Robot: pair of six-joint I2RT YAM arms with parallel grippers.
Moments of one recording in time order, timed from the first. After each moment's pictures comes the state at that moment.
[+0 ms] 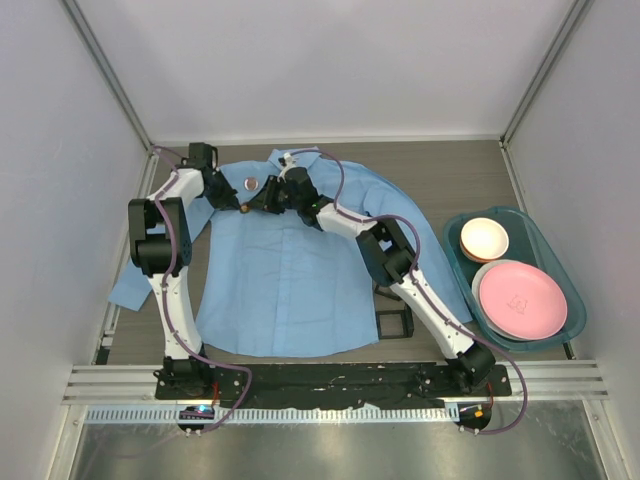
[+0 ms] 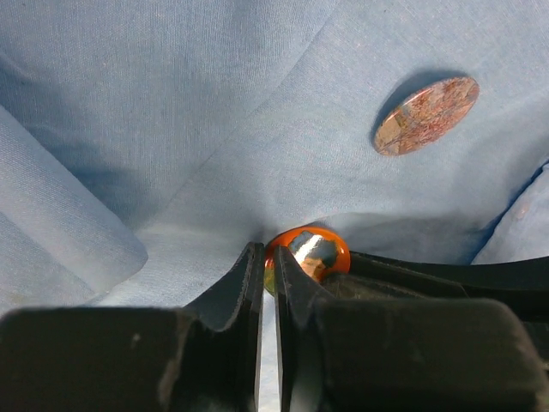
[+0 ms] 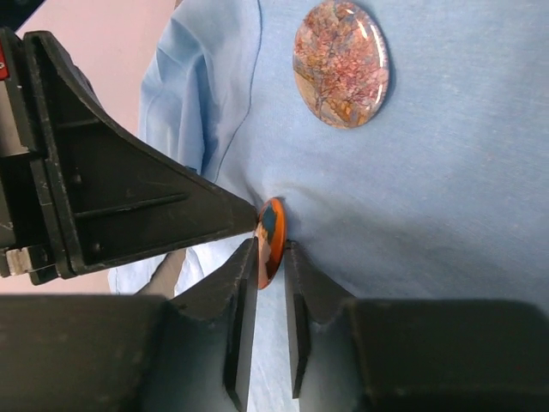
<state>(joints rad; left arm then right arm) 0.02 2.20 1.67 -0.54 0.19 -0.58 0.69 2.81 2.30 0.22 -0.37 0.89</state>
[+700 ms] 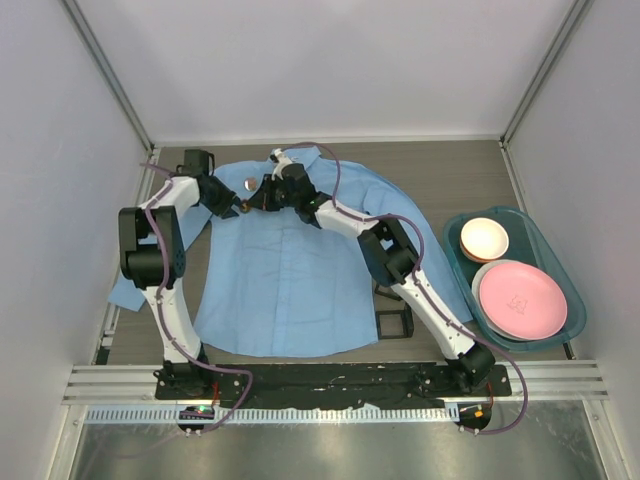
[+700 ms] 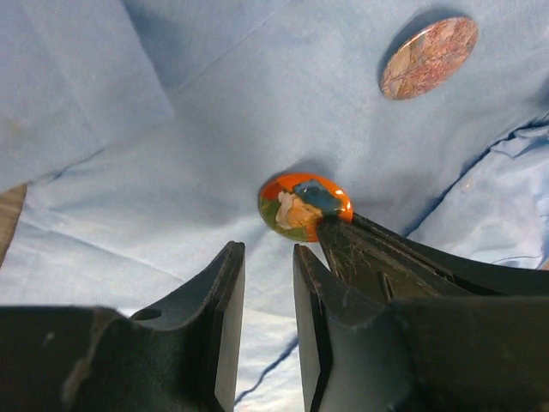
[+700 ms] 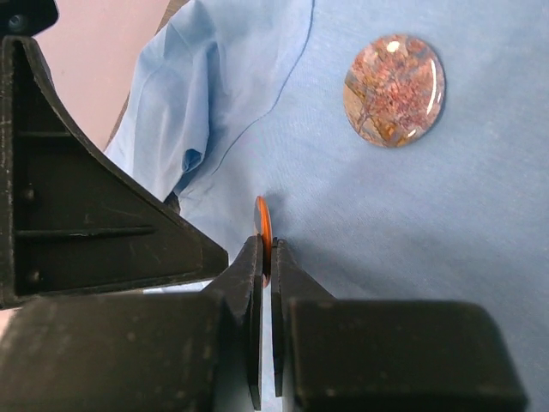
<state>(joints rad) 0.03 2.06 1.51 -0.52 0.21 -0.81 0.71 2.76 2.29 0.18 -0.35 0.66</state>
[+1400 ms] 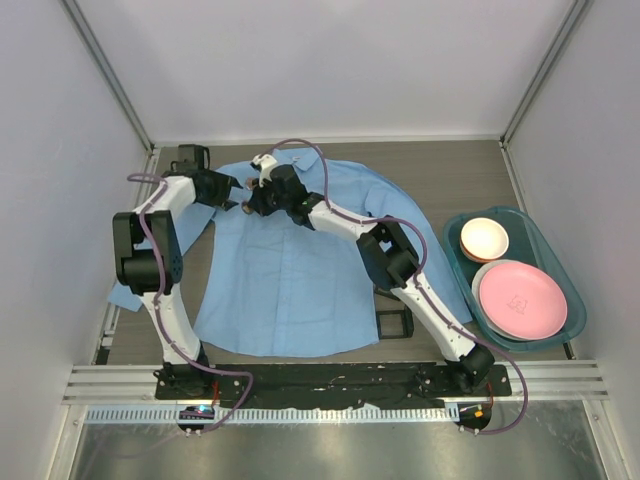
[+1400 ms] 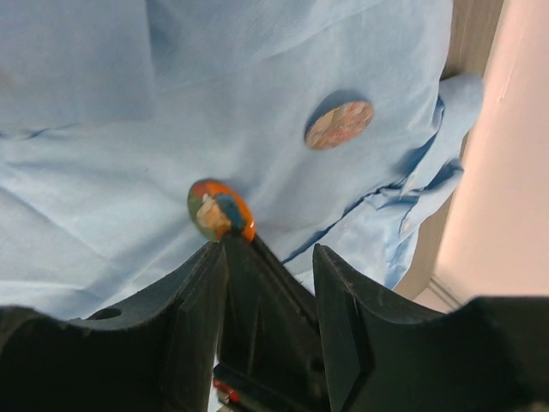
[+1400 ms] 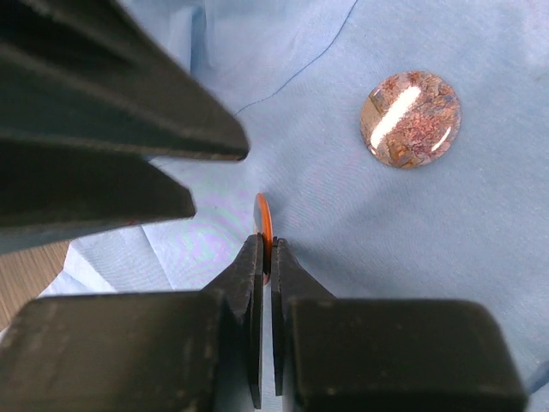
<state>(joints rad) 0.04 1.96 1.44 -0.44 0.18 -1.24 0.76 2.68 2.25 0.06 -0.21 0.23</state>
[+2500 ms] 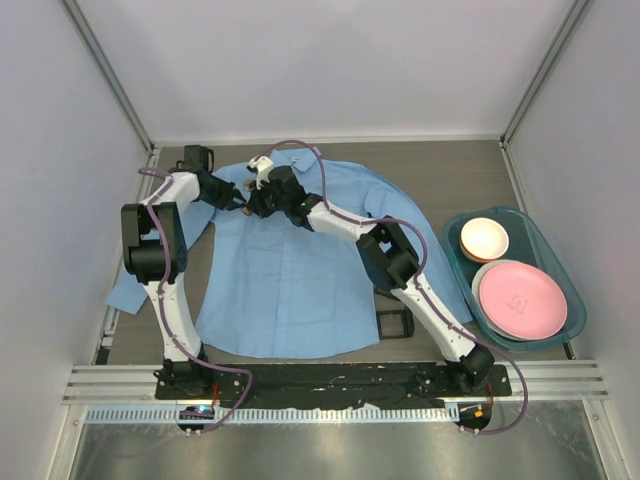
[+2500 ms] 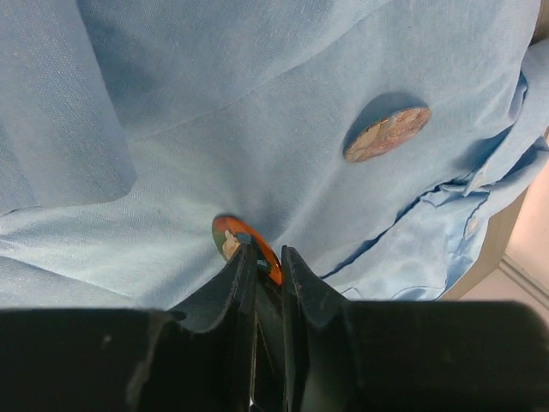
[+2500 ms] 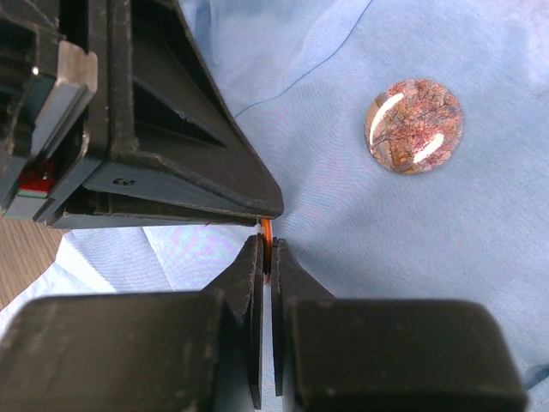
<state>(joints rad) 0.03 2.10 1.57 -0.53 0.24 -1.08 0.78 2.66 2.23 0.05 -0.21 0.16</state>
